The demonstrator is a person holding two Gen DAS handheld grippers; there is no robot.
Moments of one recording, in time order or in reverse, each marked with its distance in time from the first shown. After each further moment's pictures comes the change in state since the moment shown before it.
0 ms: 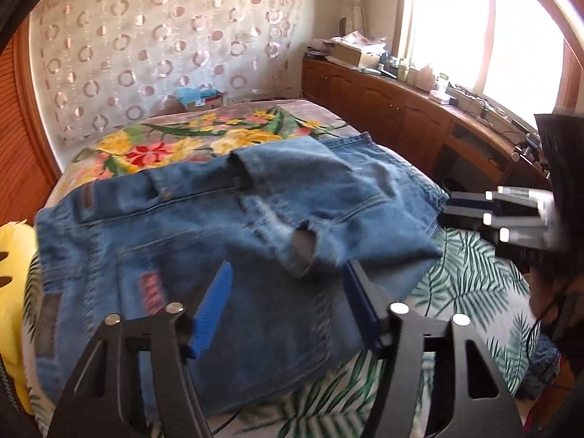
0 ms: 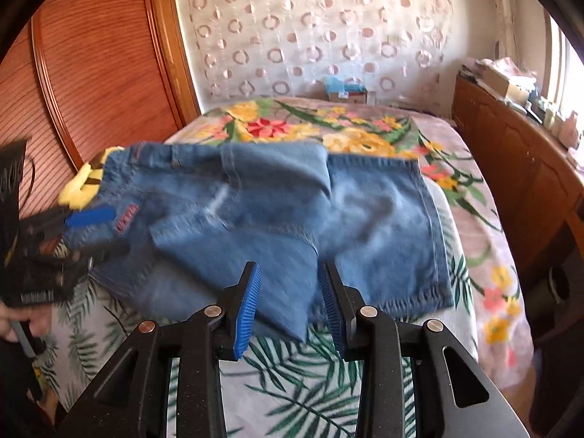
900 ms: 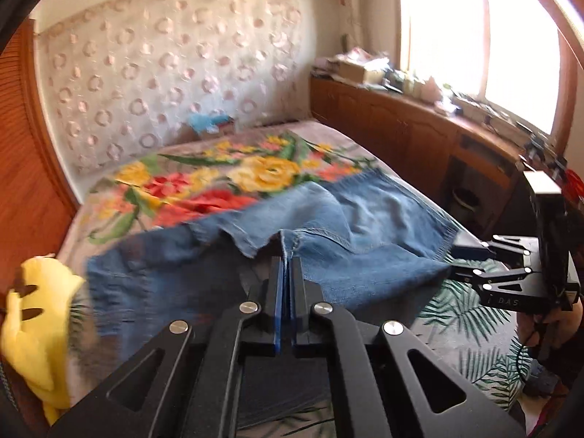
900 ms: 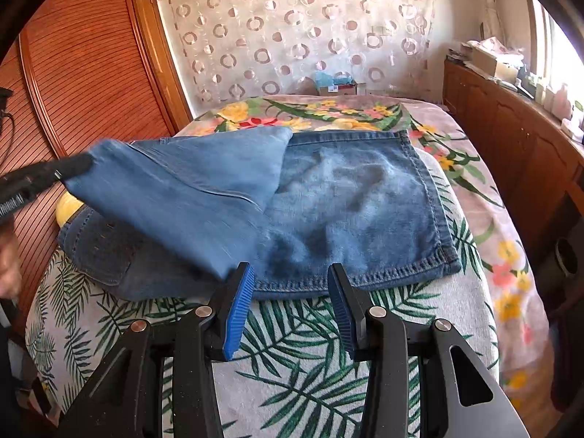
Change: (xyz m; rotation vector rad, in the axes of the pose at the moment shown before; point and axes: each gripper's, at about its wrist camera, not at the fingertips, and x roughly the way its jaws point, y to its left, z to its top) left arm -0.065 0.029 0.030 0.045 -0.089 0.095; right arm 0.002 -0.016 -0.013 0.064 -0.013 0.022
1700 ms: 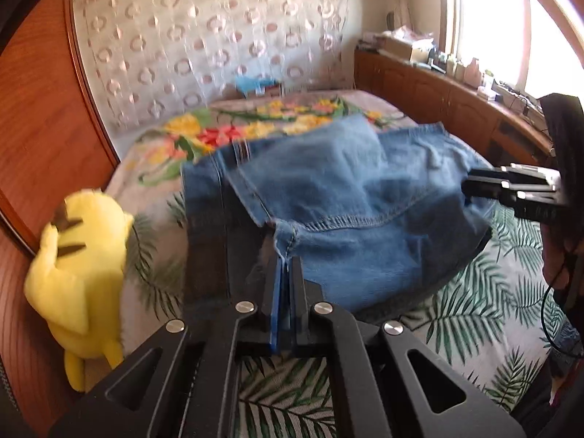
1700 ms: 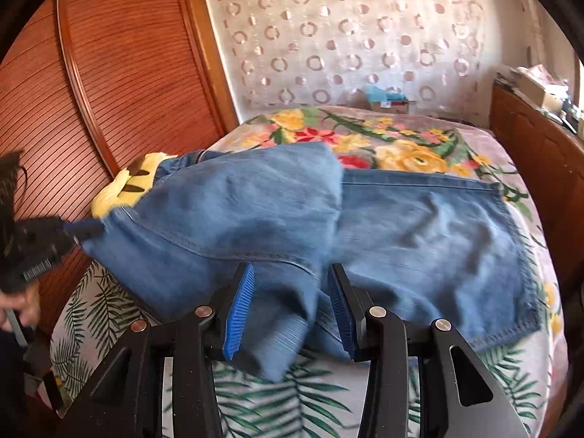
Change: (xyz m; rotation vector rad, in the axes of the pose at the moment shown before) left arm -0.006 0.083 -0.087 -0.077 0.149 0.100; right arm 0.049 0.060 0.031 -0.100 -0.016 0.134
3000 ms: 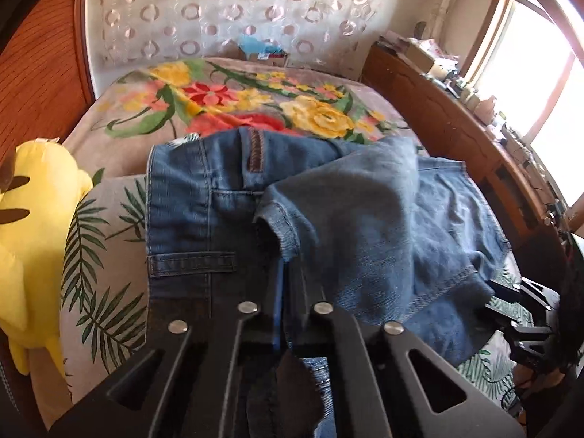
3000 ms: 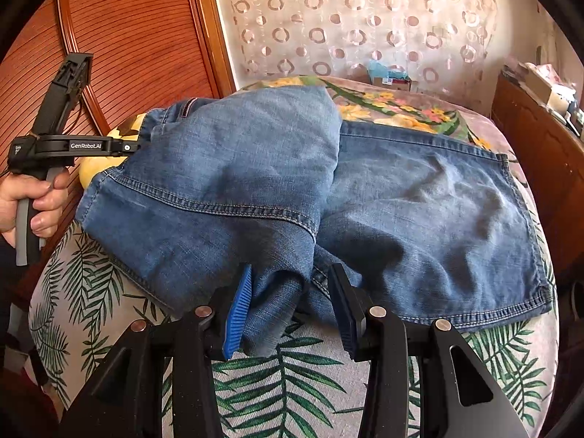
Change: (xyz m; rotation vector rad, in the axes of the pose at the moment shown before) left arm 0.075 0.043 0.055 -0.222 0.100 -0.157; right arm 0.022 -0.014 -0.023 -0.040 0.102 -0.044
